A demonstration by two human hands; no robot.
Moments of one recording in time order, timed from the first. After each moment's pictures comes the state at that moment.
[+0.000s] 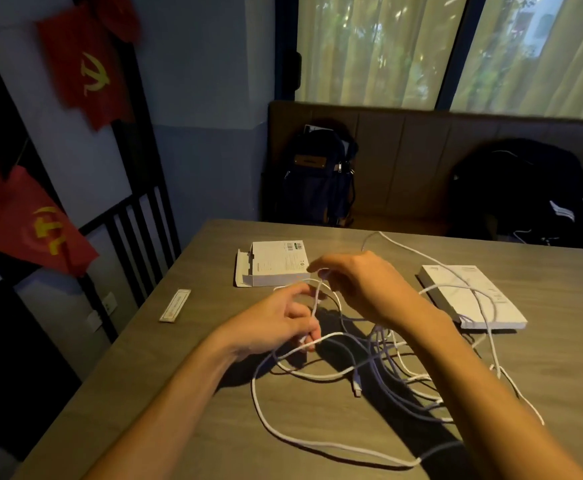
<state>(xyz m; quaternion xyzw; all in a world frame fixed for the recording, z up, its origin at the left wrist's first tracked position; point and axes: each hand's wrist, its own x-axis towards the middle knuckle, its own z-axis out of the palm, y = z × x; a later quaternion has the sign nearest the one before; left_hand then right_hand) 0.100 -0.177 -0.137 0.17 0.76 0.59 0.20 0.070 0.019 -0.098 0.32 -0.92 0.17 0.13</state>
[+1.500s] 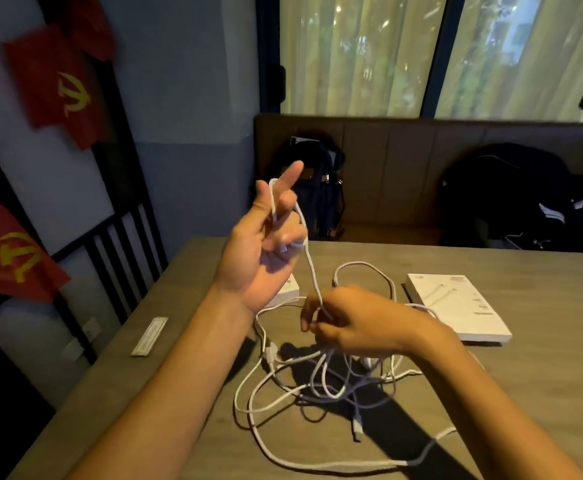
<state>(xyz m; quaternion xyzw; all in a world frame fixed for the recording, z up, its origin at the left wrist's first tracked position) 0.054 -0.140 -0.055 0.26 0.29 0.91 0.11 0.079 0.033 -0.077 0.28 -0.92 0.23 -0.13</state>
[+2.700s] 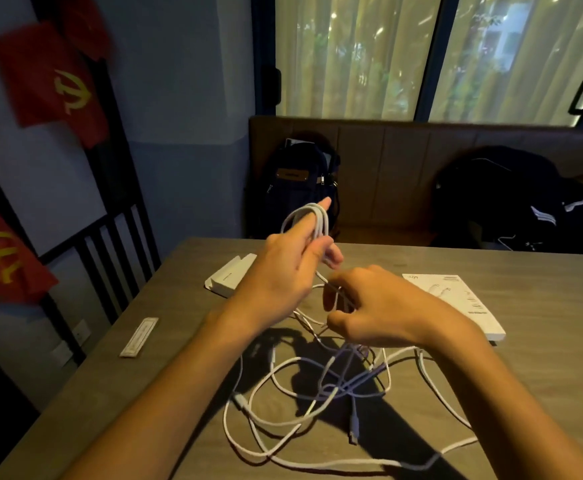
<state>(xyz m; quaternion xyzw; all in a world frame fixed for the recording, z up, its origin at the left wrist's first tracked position) 0.064 -0.122 -0.077 0.30 0.82 0.45 -0.19 0.093 0.044 -0.055 0.22 -0.96 0.17 -0.04</state>
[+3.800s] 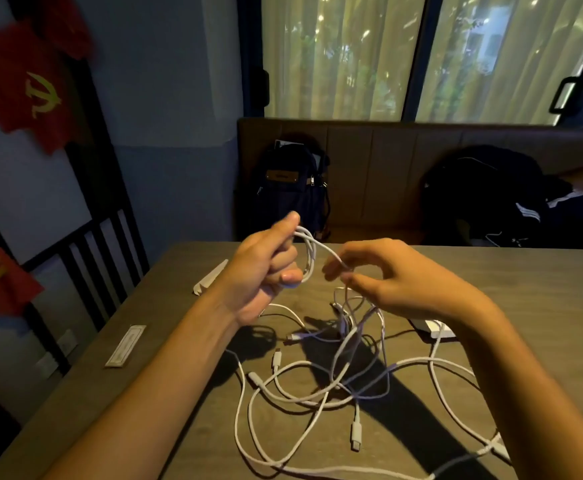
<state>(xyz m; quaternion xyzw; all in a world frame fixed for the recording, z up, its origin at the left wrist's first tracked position) 0.048 -0.129 -0.075 0.17 0.53 0.82 0.13 0.071 0.082 -0.052 0.24 -0.93 0.26 0.02</state>
